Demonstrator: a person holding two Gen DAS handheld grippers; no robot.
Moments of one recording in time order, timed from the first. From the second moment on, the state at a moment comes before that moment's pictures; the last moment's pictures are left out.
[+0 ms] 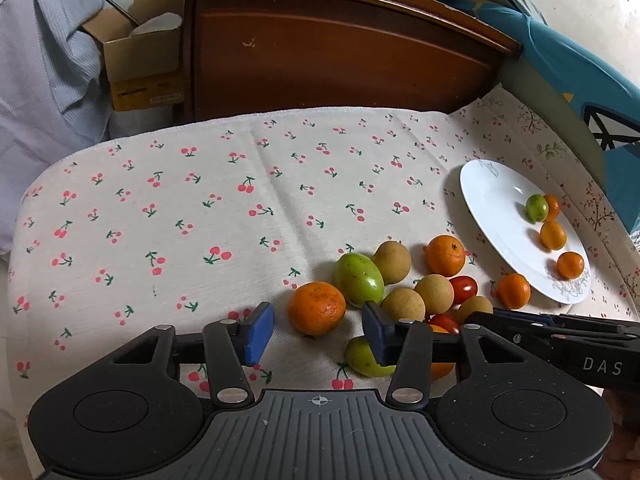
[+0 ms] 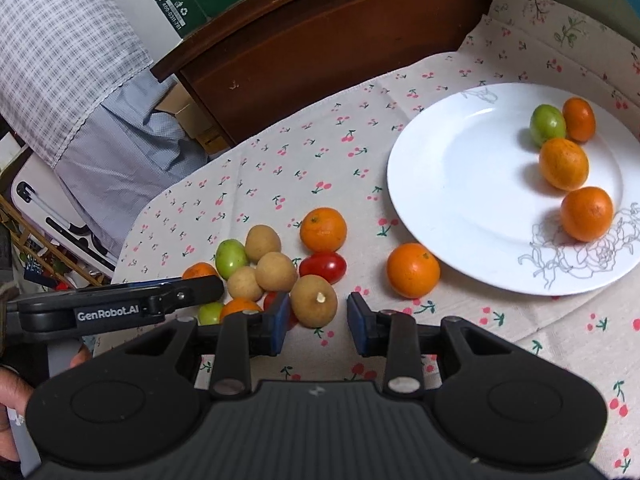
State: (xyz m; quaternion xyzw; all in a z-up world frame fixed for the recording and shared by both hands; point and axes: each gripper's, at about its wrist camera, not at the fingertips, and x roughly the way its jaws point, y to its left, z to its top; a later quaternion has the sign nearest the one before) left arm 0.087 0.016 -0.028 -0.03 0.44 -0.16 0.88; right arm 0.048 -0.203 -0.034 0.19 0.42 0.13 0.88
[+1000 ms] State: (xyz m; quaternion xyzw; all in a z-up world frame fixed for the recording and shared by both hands) left arm 0.074 0.013 -0.014 -0.02 0.42 -0.16 0.89; right arm 0.037 -0.195 -0.022 0.17 0.41 0.16 0.88
